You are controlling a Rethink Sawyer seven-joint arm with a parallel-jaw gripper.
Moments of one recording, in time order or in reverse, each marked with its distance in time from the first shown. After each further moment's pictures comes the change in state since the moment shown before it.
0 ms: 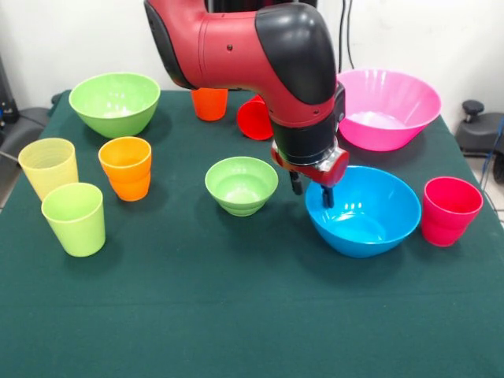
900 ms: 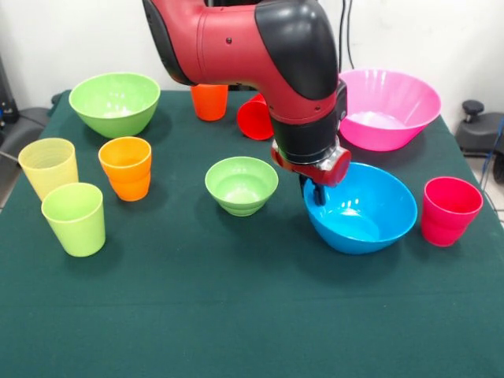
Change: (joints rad) arm -0.001 -0.016 0.005 -0.011 0.001 0.000 0.000
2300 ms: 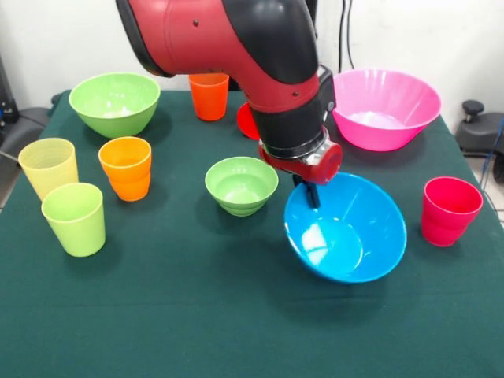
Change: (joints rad) arm -0.104 -0.053 0.098 0.008 0.000 0.000 0.000
